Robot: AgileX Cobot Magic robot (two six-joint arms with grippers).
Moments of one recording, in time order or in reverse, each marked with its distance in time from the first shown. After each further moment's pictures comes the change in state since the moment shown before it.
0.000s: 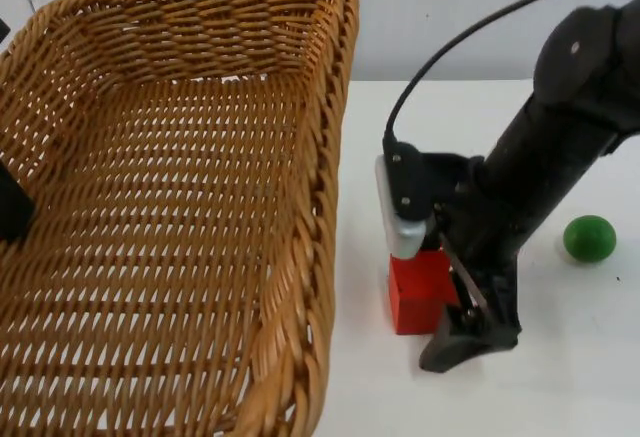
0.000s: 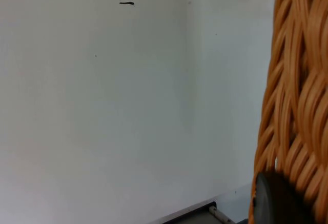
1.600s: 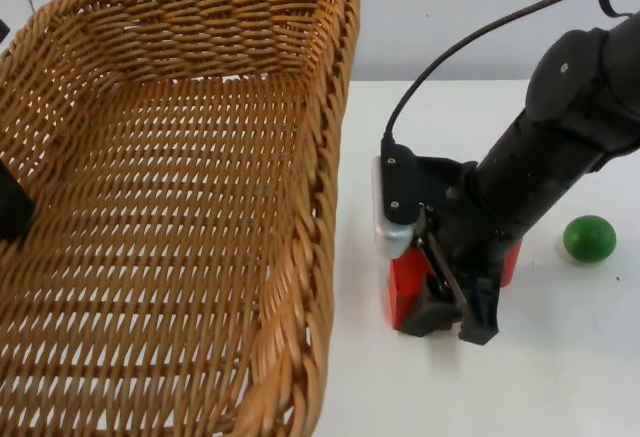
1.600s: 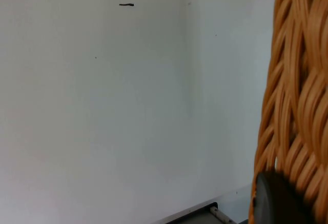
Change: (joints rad) right arm 0.000 0.025 0.000 0.055 -0.099 -0.018; left arm 0.000 0.000 0.000 0.000 -0.002 0.007
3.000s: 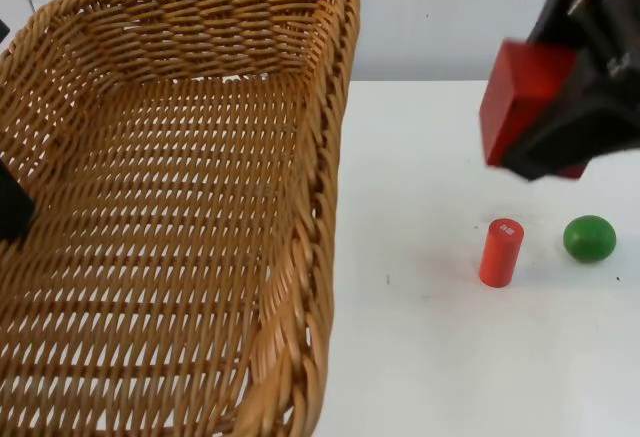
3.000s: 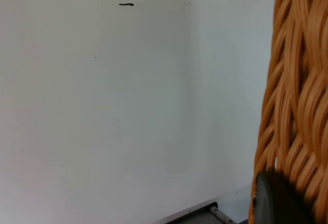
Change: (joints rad) right arm 0.000 -0.722 0.112 -0.173 0.371 0.422; left arm 0.000 0.000 0.000 0.000 0.000 0.000
